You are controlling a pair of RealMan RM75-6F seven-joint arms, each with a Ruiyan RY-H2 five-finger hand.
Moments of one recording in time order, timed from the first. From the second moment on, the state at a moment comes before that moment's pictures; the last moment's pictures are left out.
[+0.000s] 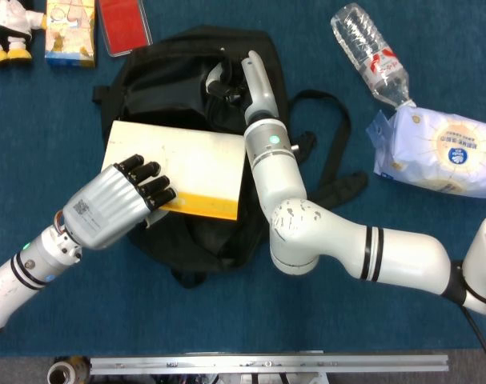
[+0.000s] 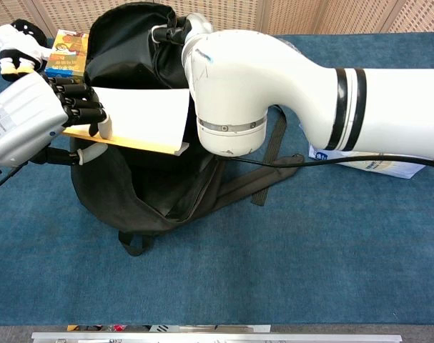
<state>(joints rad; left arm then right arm) -0.51 -1.51 0.06 -1.11 2.02 1.64 -0.01 1.24 -2.05 0.94 -1.36 -0.12 1.17 -0.17</state>
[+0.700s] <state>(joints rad) -0.58 -1.55 0.03 -1.08 2.05 1.70 -0.01 1.24 -2.04 0.95 -1.39 -0.07 1.15 -0.15</state>
